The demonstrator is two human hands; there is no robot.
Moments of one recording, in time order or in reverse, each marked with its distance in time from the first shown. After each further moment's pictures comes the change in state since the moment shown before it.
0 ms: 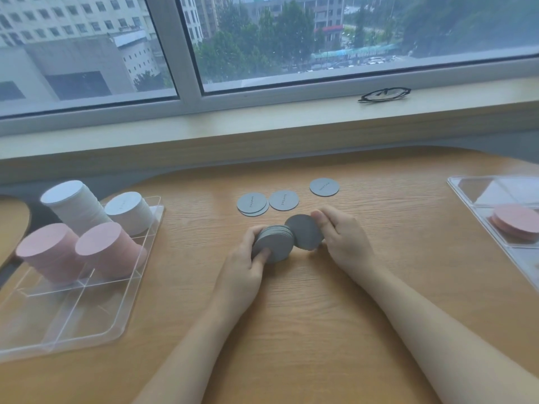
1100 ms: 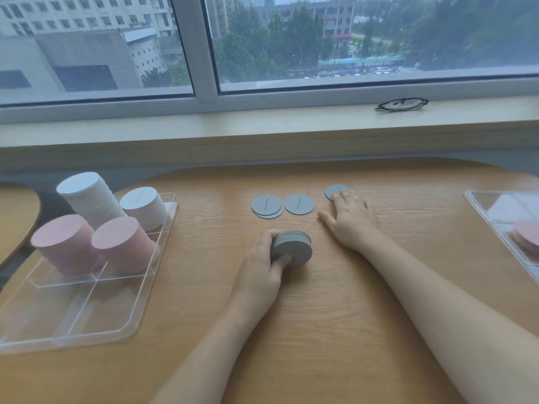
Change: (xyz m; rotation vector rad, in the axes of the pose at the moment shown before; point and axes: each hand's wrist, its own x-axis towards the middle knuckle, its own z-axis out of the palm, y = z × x) left_hand 0.003 -0.004 0.006 0.009 0.017 -0.055; right_hand 0.068 0.044 0.016 -0.793 -0.260 0.218
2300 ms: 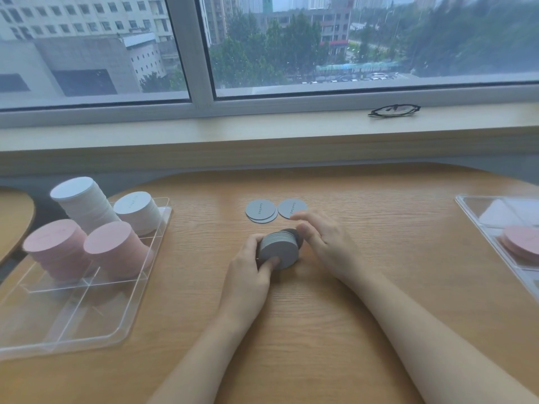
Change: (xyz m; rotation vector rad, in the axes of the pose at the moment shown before) left_hand -0.003 0.001 -0.002 0.010 0.127 -0.030; right_hand -0.053 -0.033 -0.005 0.606 0.159 -0.386
